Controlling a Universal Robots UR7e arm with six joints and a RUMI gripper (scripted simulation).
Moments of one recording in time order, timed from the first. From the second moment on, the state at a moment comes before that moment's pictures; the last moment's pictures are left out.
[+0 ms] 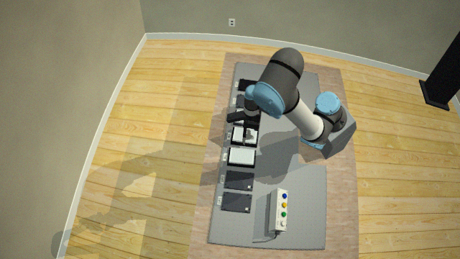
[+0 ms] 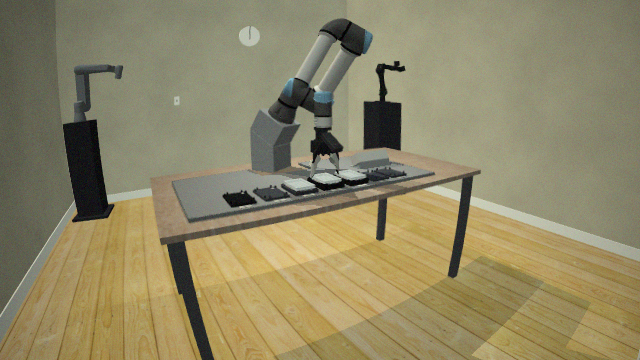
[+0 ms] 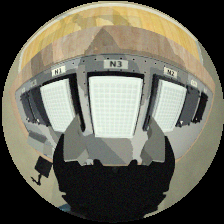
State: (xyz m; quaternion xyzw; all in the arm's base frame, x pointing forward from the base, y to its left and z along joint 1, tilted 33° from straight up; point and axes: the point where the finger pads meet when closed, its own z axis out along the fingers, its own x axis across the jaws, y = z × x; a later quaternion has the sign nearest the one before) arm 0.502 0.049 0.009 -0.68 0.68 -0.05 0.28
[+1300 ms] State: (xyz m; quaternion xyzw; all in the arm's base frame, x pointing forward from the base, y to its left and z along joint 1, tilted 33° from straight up) arm 0.493 0.044 0.025 -0.68 0.68 -0.05 0.28
